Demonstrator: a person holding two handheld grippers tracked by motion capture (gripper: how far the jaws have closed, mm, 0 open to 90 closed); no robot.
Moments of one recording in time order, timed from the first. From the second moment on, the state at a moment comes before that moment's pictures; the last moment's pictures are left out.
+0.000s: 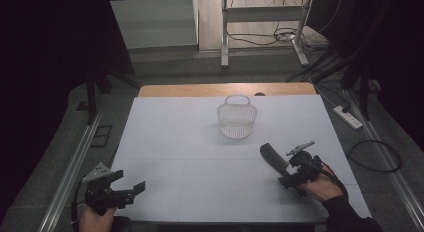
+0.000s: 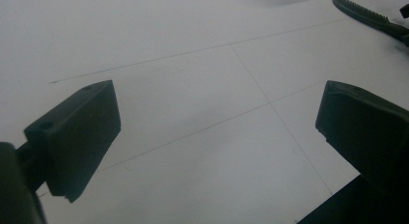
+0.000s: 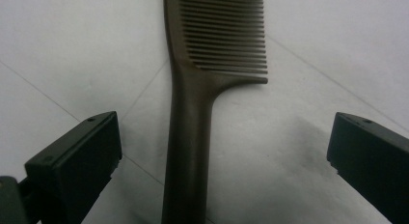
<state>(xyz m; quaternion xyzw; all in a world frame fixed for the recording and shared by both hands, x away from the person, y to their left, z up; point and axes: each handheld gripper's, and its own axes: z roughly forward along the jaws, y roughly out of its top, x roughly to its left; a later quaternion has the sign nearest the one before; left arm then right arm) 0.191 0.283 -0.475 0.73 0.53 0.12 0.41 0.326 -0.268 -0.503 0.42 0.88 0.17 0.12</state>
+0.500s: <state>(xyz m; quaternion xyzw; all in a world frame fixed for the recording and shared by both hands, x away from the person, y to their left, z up) 0.191 0.283 -0.475 0.73 0.53 0.12 0.41 0.329 -0.267 -0.510 0.43 0.89 0.15 0.10</state>
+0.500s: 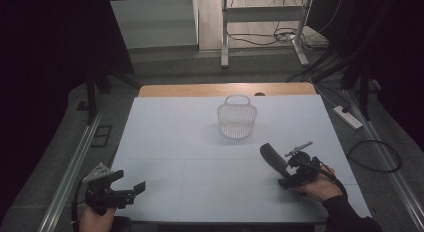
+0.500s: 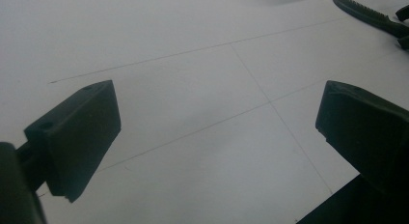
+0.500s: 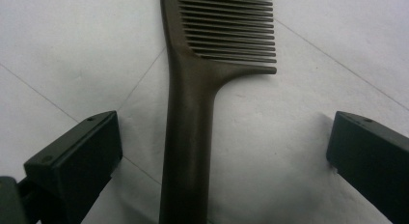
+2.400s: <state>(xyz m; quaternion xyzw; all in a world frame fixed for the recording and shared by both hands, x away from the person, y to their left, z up) 0.200 0.265 -0.469 0.75 0.48 0.10 0.44 0.308 -0.271 -0.480 0.37 0.89 0.21 0.15</state>
